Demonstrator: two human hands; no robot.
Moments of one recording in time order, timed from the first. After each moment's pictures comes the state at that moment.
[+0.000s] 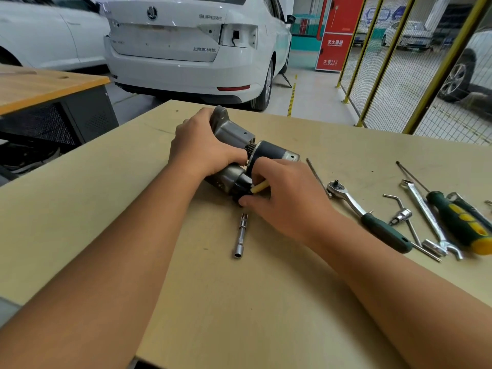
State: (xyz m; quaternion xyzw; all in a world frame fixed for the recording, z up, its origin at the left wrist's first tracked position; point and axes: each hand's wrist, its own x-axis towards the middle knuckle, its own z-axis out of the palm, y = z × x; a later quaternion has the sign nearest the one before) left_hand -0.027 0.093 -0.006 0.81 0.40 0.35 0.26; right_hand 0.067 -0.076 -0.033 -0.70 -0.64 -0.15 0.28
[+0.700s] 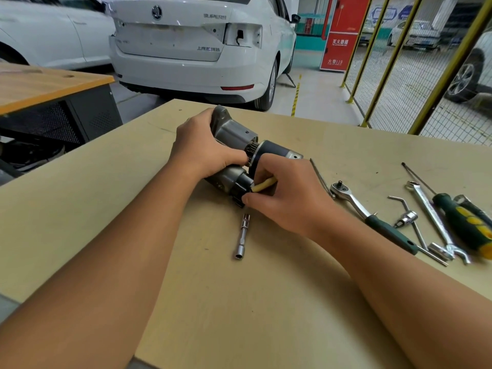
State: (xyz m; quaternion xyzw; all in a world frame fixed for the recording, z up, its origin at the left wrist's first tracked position) left_hand -0.032 0.100 -0.012 0.82 0.35 0.36 0.28; right_hand 0.072 -0.073 -0.030 -0.69 -0.62 -0.06 0.35
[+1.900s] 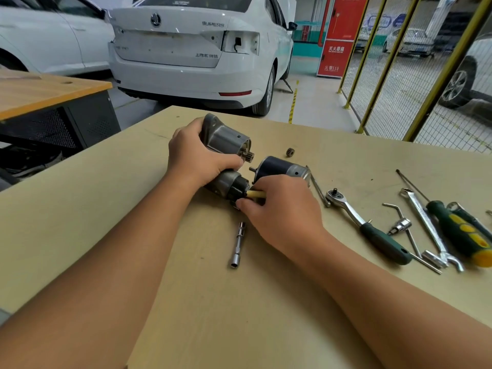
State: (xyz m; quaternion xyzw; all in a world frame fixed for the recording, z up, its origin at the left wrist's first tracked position) left_hand -0.028 0.102 -0.021 0.78 0.37 0.41 0.29; right_hand 0.050 -0.072 -0.036 -0.82 -0.49 -0.05 0.29
